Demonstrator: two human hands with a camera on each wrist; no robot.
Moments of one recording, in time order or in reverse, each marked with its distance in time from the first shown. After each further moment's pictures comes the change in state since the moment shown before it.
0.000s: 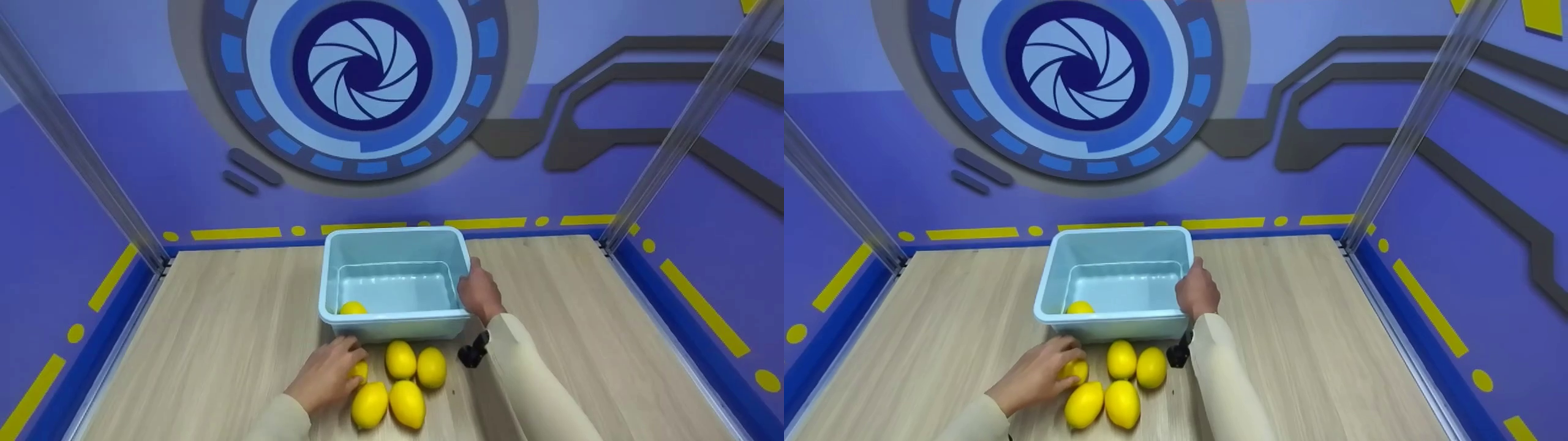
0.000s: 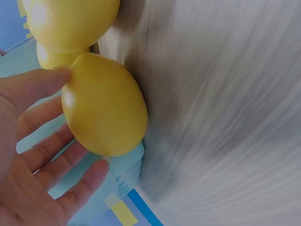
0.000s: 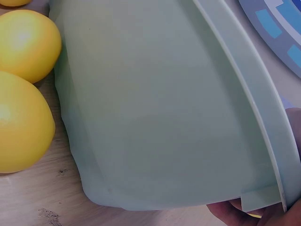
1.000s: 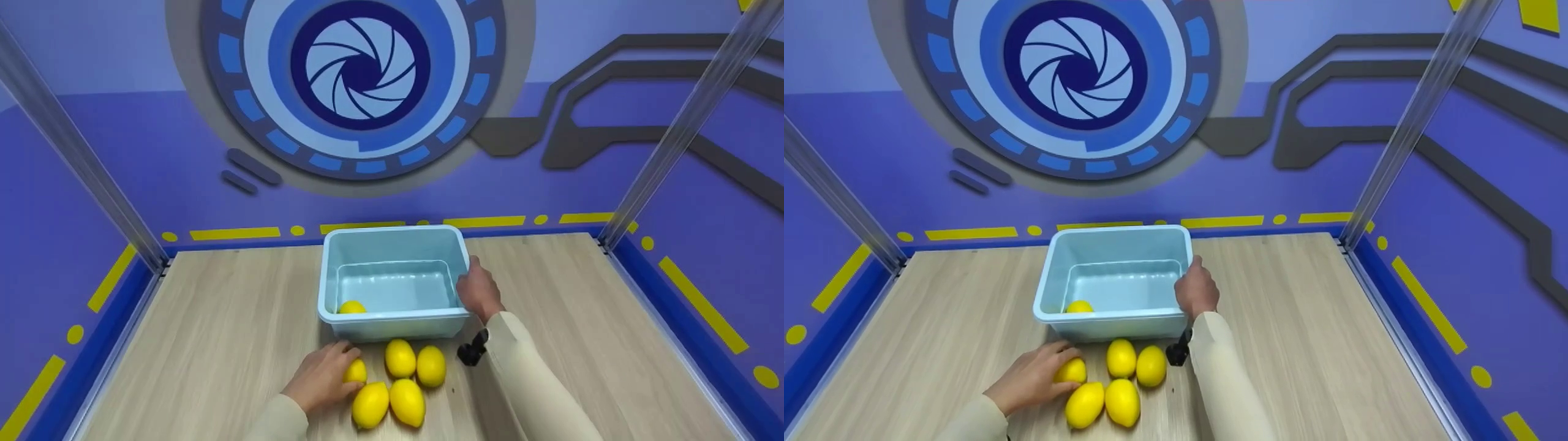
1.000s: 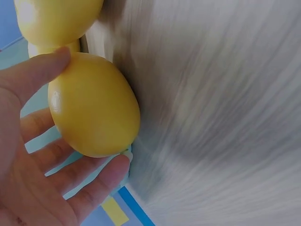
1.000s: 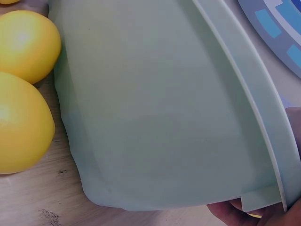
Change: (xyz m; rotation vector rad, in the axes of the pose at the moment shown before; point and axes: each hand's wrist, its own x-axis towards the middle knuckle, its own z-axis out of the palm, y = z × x) left_hand -0.010 -0.006 0.007 -0.070 -0.041 -0.073; right_hand 0.001 0.001 0.001 -0.015 0.001 0.009
